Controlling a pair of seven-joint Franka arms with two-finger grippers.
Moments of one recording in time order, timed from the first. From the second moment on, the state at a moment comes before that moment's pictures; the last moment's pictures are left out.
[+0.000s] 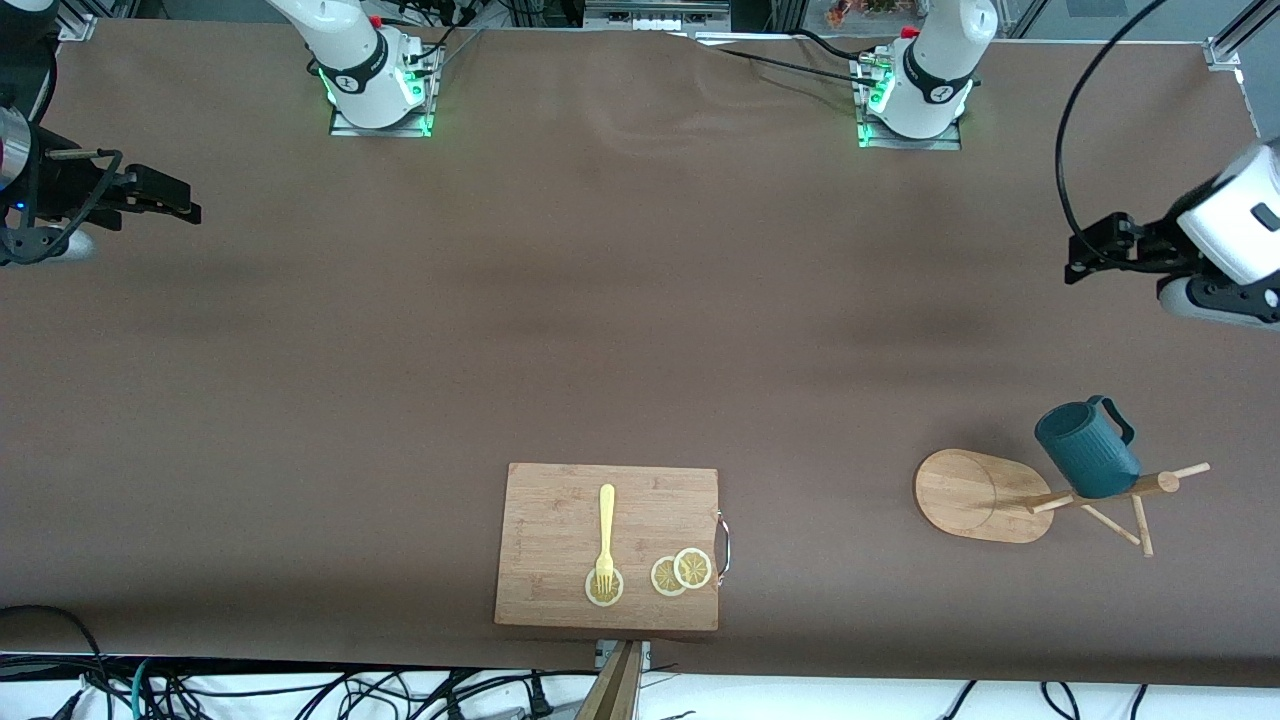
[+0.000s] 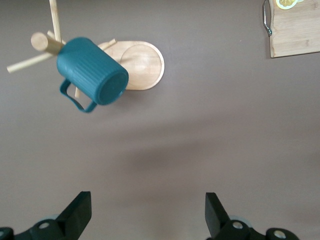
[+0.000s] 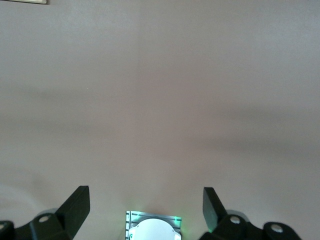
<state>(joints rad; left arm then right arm) -0.04 0.17 -0.03 -1.35 -0.01 1.44 0.04 0.02 0.01 -0.05 -1.65 0.04 1.46 -0.11</state>
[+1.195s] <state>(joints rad) 0.00 0.10 -0.04 -1.44 -0.05 1.37 -0.03 0.02 0.01 -0.05 -1.65 0.04 1.46 -0.11</state>
